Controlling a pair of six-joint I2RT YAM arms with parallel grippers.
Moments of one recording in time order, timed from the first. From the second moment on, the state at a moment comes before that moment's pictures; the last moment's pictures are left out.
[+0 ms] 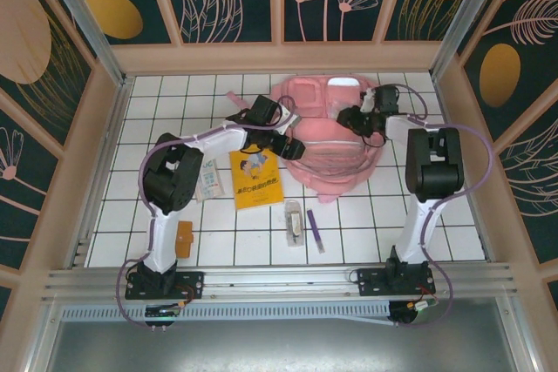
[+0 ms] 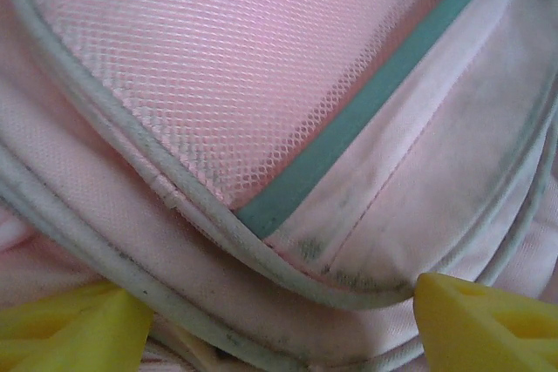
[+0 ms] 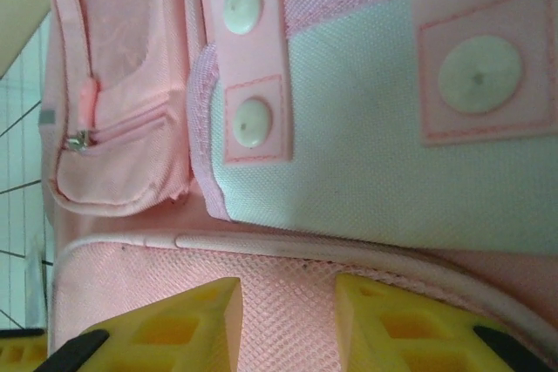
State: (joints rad) left arm -0.59 2.09 1.49 -0.34 0.46 -0.06; right arm 0.08 2.00 1.27 -0.11 -0.58 0.47
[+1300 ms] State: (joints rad) left arm -0.78 2.20 1.68 -0.24 0.17 0.74; right arm -0.15 1.66 1.04 -0.31 -0.35 0.54
